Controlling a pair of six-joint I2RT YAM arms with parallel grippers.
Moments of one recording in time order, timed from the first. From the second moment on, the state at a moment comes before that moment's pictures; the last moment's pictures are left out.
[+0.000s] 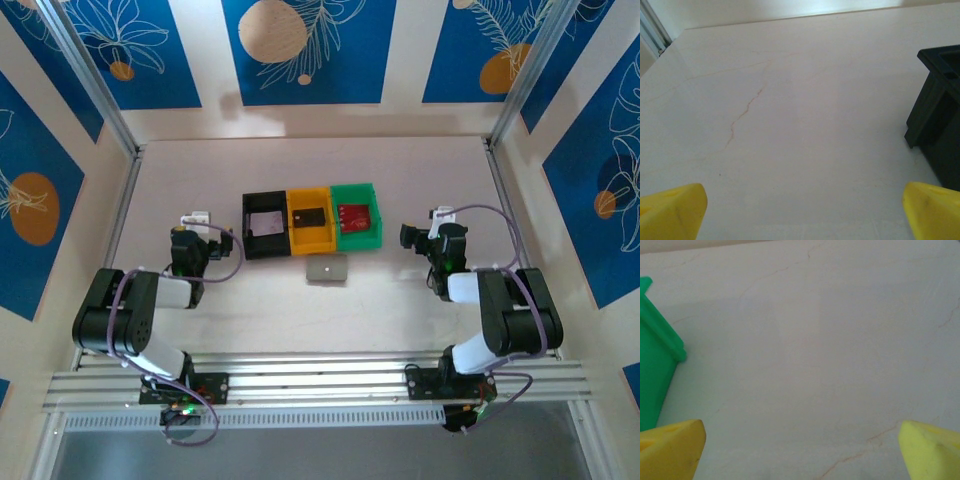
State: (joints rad) left arm -0.09 1.53 0.37 0.79 -0.13 0.03; right arm 0.06 1.46 0.39 0.63 0.05 0.10
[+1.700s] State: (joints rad) left arm -0.36 0.71 0.47 -0.35 -0.08 -0.65; right arm 0.87 1.71 1.07 -0.51 0.22 0.69
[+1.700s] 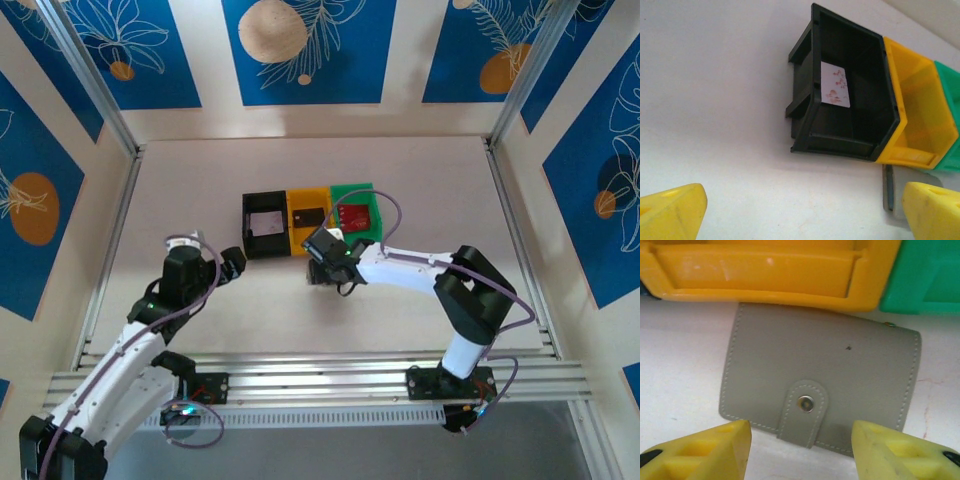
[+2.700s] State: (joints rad) left arm -0.55 0.87 0.55 -0.42 -0.23 -0.65; right arm 0.87 1.81 1.13 -0.50 0.17 0.70
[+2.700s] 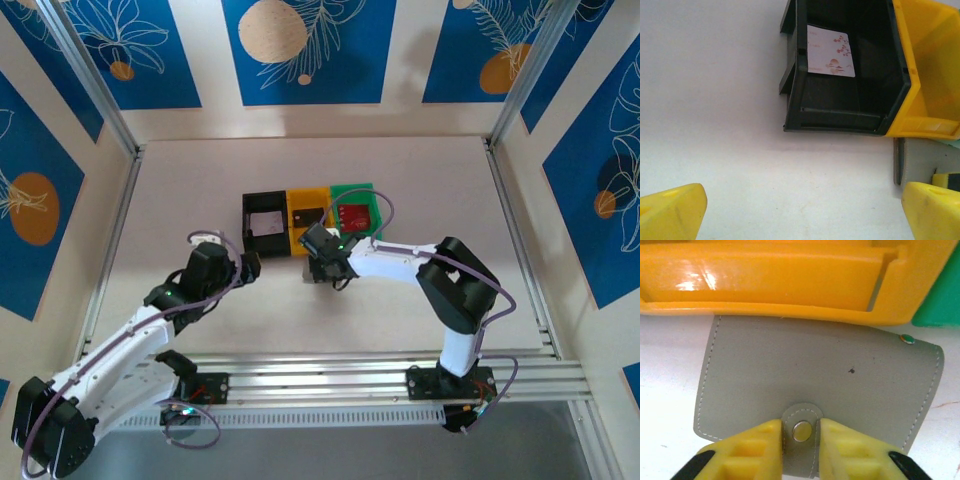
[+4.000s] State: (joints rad) left arm -0.66 0.81 0.65 -0.68 -0.26 -0.87; right arm 0.95 1.52 0.98 -0.42 -0.15 0.29
